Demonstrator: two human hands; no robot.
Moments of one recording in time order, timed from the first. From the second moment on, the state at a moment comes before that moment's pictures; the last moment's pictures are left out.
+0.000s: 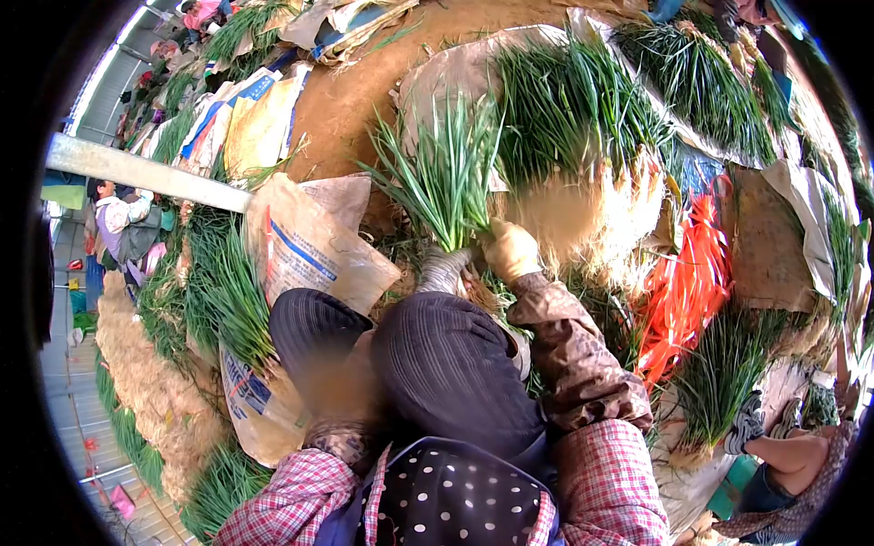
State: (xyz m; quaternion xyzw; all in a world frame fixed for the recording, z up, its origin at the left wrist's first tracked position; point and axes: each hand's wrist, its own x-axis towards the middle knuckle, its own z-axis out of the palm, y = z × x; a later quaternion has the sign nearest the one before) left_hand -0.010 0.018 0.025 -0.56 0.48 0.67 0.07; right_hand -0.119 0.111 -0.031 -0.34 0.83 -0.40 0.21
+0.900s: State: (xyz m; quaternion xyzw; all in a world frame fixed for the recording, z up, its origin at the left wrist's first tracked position) left_hand 0.009 0.034 0.009 -0.38 0.16 0.91 -0.08; right_hand -0.119 0.201 0.002 -0.34 0.91 -0.11 0.21
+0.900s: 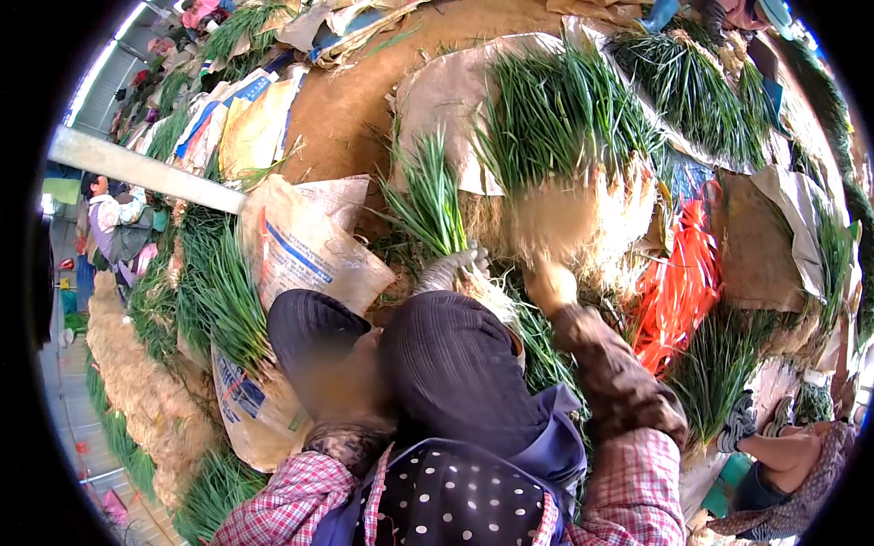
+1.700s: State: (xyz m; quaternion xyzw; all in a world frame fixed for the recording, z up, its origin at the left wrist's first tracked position) left_hand 0.004 0.026 0.023 -0.48 0.32 0.82 -0.04; right_hand -0.200 0.066 -0.046 -0.22 0.96 -0.11 0.15
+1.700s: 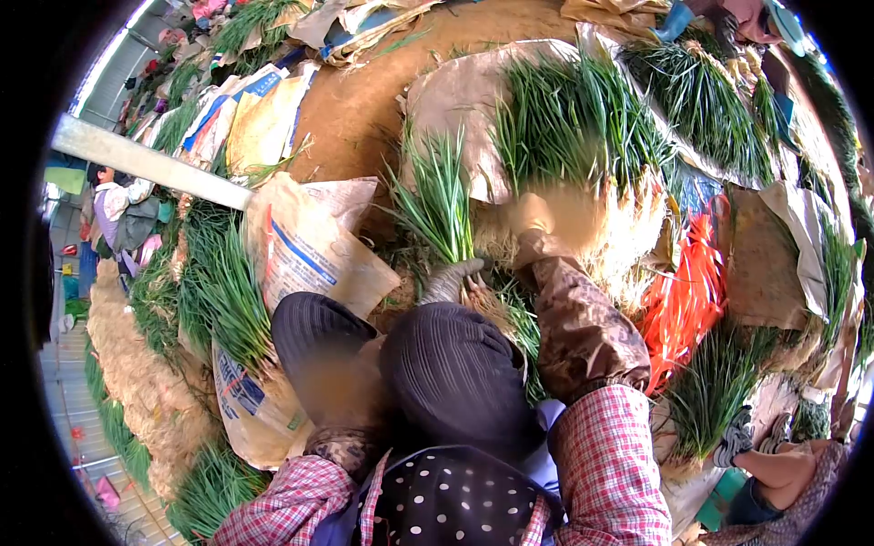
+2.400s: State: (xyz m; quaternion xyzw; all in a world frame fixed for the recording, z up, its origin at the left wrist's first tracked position) left_hand -0.009 0.025 0.033 -0.56 0.42 0.72 0.04; right_hand -0.126 0.110 -0.009 -0.06 0.74 -0.57 0.36
